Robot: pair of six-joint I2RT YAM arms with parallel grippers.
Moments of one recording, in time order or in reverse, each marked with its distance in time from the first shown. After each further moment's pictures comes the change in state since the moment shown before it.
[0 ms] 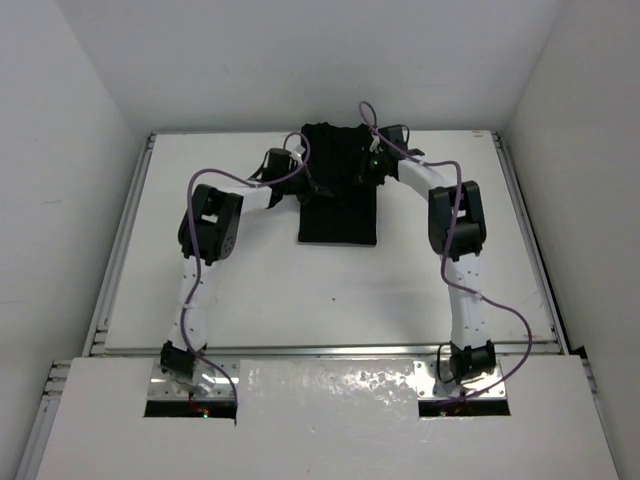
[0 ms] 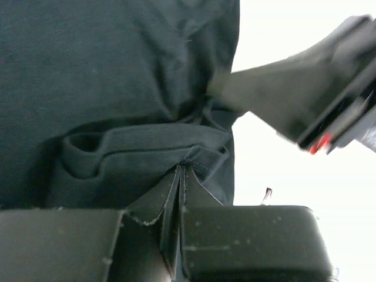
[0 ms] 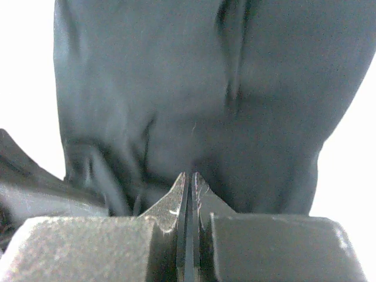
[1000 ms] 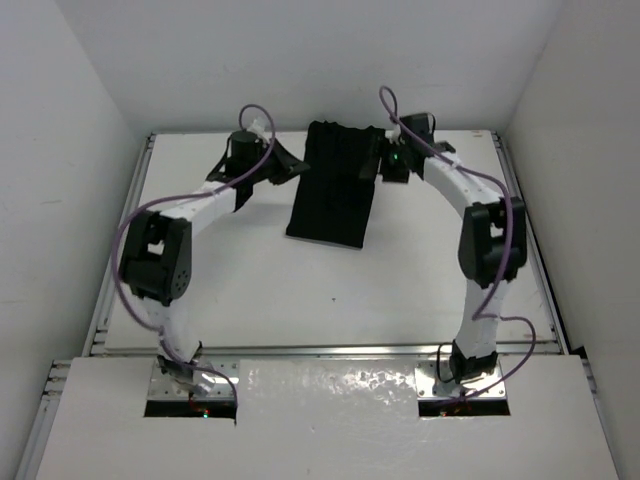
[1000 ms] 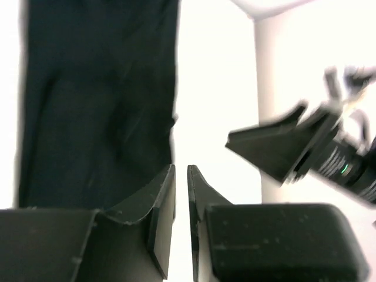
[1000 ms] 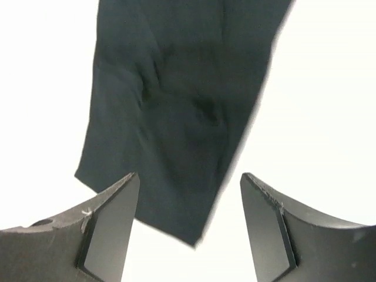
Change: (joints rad) left arm 0.050 -0.510 -0.325 0.005 -0.239 0.031; right arm -0.019 -0.319 -0.111 -0.144 0.070 -0.059
